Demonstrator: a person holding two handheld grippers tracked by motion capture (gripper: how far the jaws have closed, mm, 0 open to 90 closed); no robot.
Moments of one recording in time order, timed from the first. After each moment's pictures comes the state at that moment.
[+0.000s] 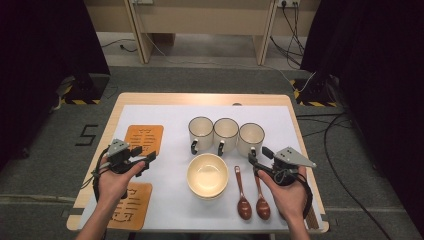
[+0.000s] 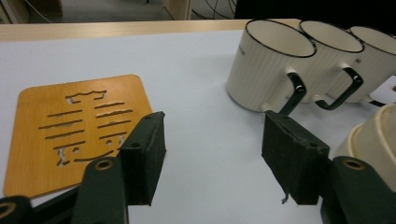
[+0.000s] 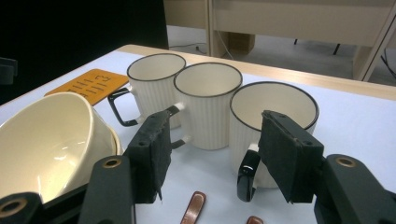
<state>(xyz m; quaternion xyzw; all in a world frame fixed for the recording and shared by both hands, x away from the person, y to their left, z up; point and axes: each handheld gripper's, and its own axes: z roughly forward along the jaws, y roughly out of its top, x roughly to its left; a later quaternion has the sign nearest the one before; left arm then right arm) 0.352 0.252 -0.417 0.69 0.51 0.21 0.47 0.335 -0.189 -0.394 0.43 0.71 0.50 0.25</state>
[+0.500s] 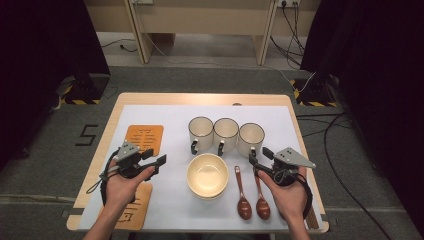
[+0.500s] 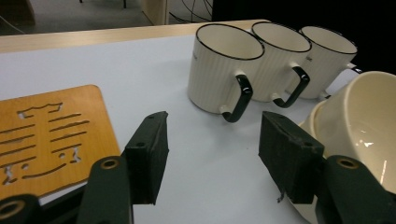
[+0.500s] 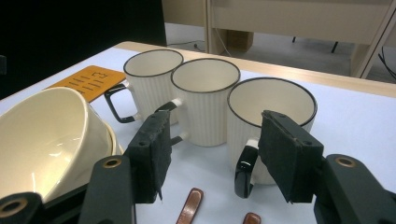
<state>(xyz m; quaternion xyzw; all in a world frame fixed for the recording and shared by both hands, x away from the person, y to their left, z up) 0.339 0.222 -0.407 0.71 0.48 0.19 0.49 0.335 -0.190 -0.397 0.43 0.71 0.49 0.25</state>
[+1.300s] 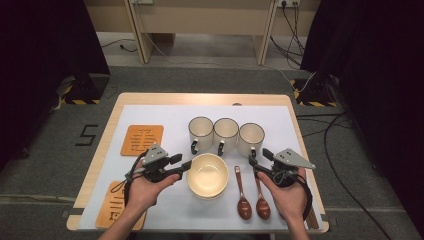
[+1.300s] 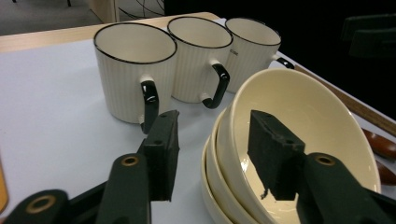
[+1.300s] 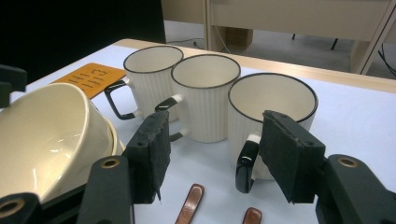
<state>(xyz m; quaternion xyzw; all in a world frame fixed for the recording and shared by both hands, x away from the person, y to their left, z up) 0.337 0.159 -0.408 0.75 0.41 0.15 0.50 0.333 -0.189 -0.398 0.44 0.71 0.49 0.25</state>
